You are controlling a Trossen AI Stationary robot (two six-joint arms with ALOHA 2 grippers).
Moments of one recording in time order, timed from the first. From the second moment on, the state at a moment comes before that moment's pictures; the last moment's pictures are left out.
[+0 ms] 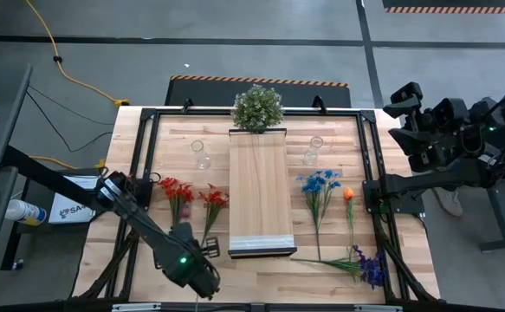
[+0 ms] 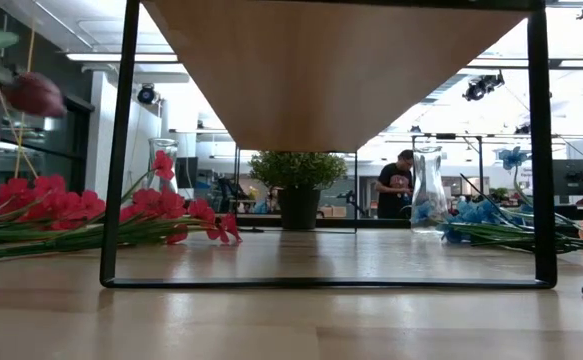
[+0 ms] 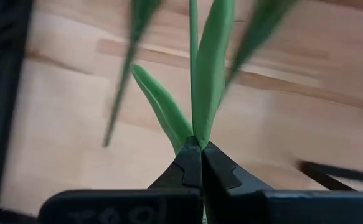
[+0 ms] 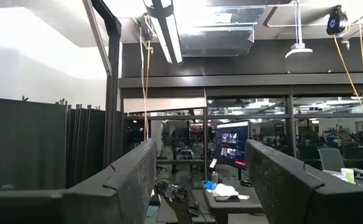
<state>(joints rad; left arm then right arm) -0.74 1.95 1.75 -1.57 -0.17 -2.54 -0.04 0.64 1.18 -0.05 -0.11 0.06</state>
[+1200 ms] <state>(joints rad) -0.78 1.73 1.77 -1.57 -0.83 -2.29 -0.04 0.65 1.18 -0.09 -0.07 0.07</state>
